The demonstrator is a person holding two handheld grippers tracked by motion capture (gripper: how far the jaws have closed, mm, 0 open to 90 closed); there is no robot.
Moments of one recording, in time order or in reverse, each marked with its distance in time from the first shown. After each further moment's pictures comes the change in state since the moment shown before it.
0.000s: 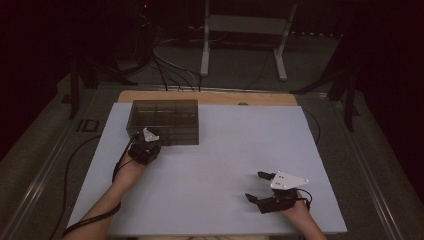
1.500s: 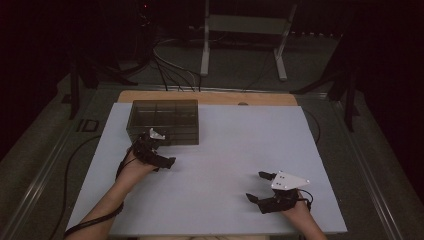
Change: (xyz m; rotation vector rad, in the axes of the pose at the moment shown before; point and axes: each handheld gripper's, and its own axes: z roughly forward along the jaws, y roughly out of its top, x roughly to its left) left arm -0.014 0.014 -0.006 0.067 -0.172 -0.046; right arm 0.000 0.000 -0.002 0.001 -0.013 -0.003
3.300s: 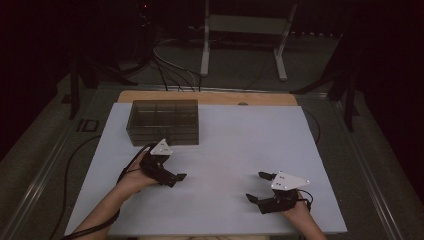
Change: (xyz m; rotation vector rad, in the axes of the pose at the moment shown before) left arm -0.041 -0.016 -0.023 -0.139 -0.249 0.275; right arm 0.001 0.000 0.000 0.000 0.002 0.001
